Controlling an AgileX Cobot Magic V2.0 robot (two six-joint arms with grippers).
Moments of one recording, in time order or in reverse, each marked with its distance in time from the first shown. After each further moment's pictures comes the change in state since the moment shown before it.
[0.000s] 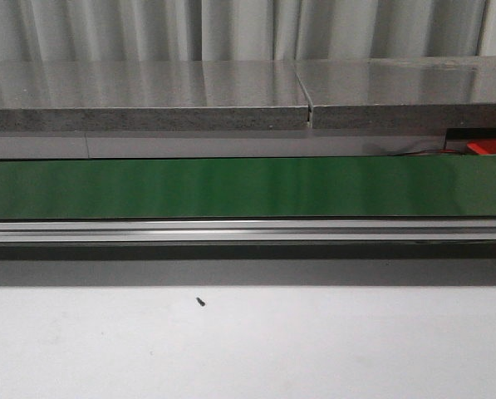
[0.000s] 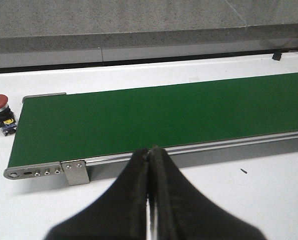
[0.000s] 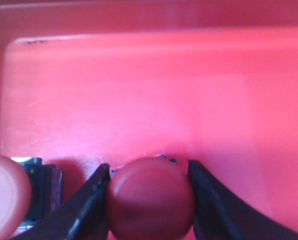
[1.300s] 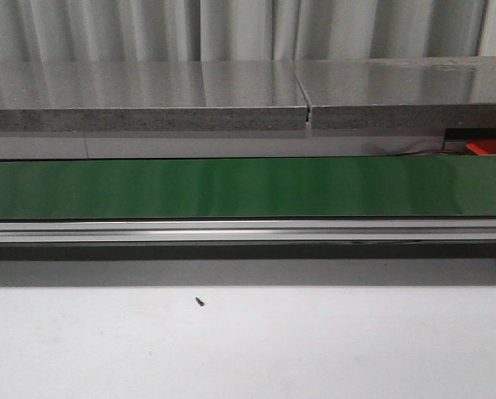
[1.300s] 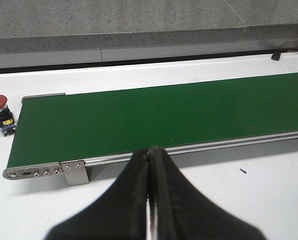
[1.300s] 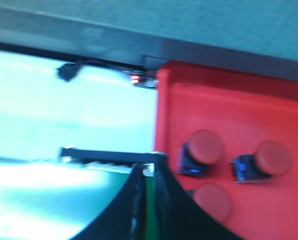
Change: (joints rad) left arm 0.000 0.000 0.000 0.000 0.000 0.000; right arm 0.252 -0.559 0.376 0.014 0.003 -0.016
